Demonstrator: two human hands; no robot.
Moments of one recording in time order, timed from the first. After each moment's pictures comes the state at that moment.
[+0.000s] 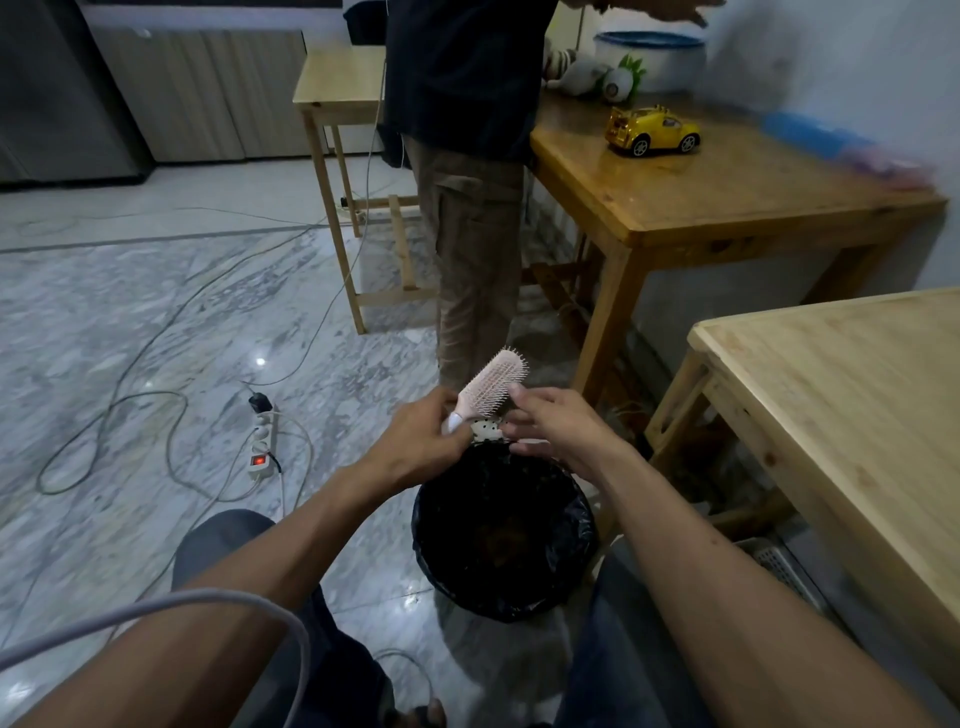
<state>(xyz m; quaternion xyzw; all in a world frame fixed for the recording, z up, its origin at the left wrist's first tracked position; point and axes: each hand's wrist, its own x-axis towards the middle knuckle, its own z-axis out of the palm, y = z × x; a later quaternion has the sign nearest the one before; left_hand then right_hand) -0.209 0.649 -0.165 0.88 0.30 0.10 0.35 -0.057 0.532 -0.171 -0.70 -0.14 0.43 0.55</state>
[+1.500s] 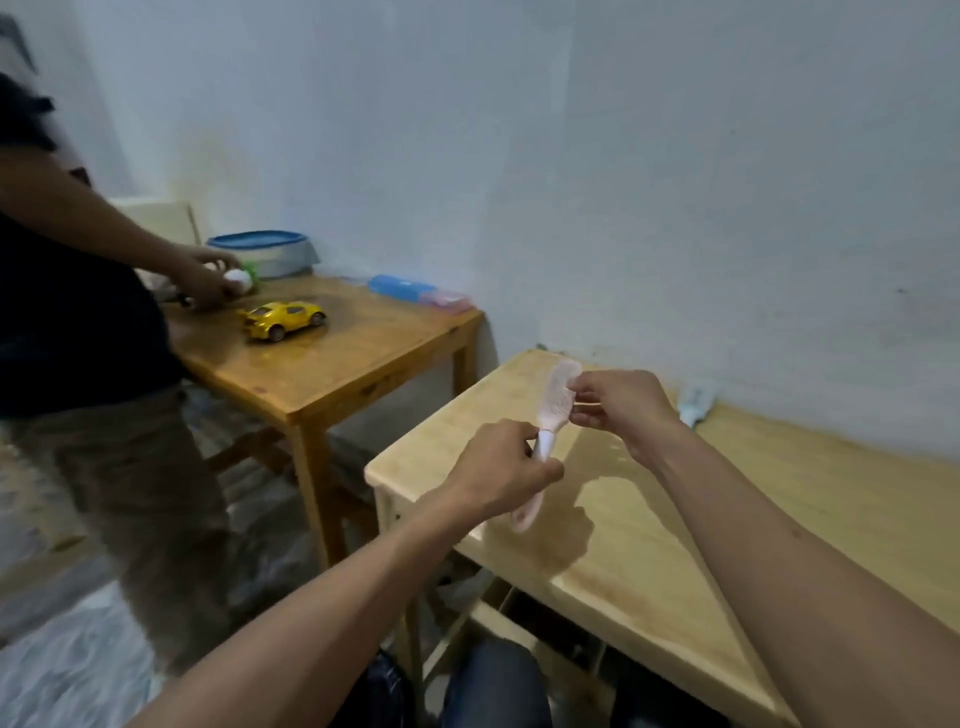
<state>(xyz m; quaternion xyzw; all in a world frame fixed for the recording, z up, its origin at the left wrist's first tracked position) -0.038 0.393 0.001 0.92 -0.12 0.05 0.37 0.019 0.229 0.029 -0.70 0.09 -0.04 0.70</state>
